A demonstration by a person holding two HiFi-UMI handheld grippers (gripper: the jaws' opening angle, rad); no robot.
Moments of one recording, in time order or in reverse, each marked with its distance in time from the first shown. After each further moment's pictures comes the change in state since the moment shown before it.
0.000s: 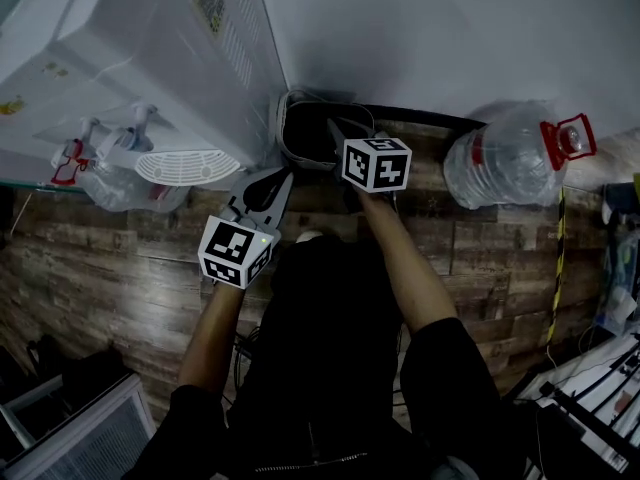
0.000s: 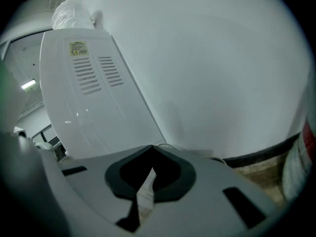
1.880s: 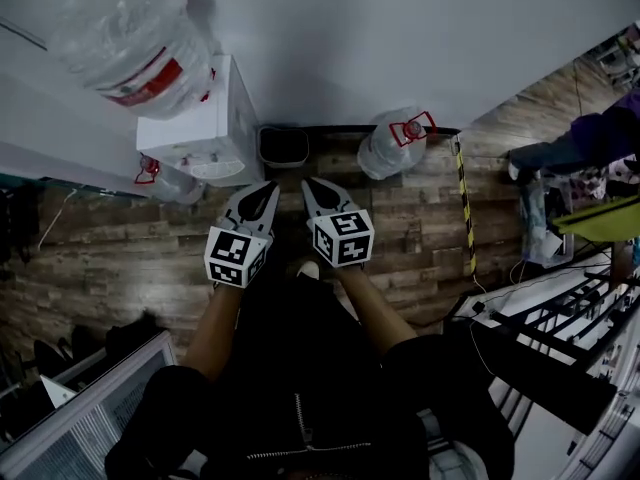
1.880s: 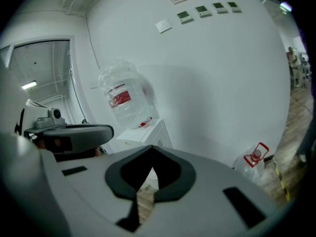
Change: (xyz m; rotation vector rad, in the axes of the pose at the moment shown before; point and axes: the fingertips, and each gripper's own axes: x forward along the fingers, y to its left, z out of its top) left arm -0.232 -0.191 0.436 -0.020 0.027 -0.043; right arm -0.437 0.286 0.277 -0.049 -0.037 -0.130
